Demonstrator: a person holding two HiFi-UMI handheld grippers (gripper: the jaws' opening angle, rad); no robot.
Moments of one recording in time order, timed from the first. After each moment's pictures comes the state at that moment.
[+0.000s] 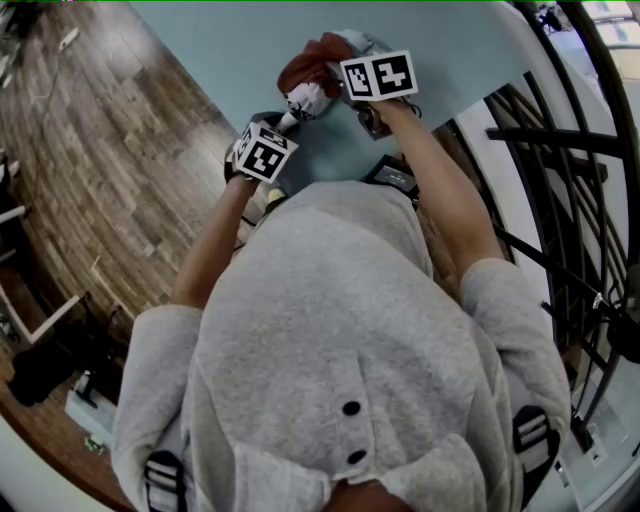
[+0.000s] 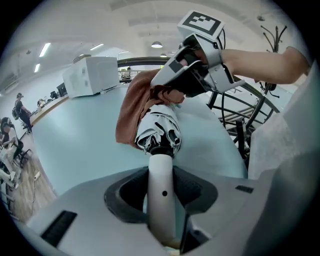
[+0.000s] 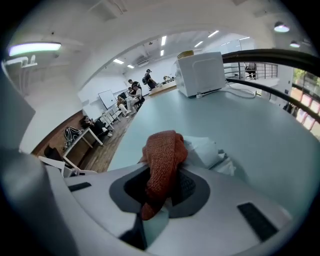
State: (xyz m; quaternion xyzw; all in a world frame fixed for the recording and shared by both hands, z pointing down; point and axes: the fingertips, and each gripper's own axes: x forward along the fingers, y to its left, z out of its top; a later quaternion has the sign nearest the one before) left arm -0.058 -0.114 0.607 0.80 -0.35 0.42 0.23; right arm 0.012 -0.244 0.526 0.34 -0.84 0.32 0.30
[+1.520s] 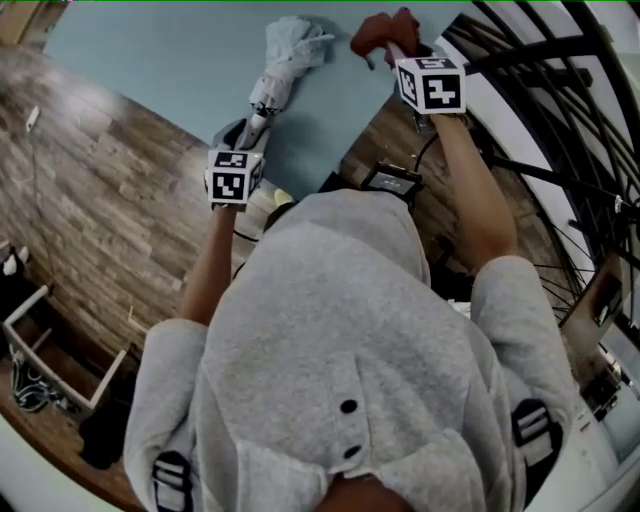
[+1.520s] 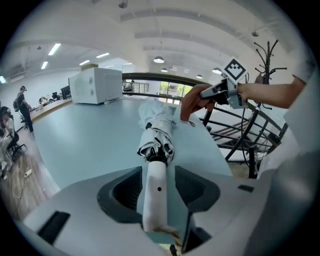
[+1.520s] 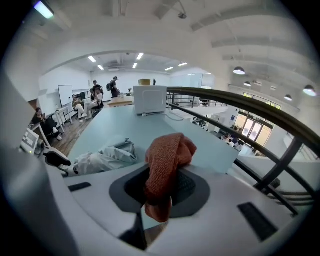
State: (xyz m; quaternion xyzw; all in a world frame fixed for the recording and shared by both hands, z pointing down) left arm -0.064 -0.107 0.577 0.84 -0.36 0.35 0.22; right arm 0.229 -0.201 0.470 0.59 -0.72 0.21 0.30
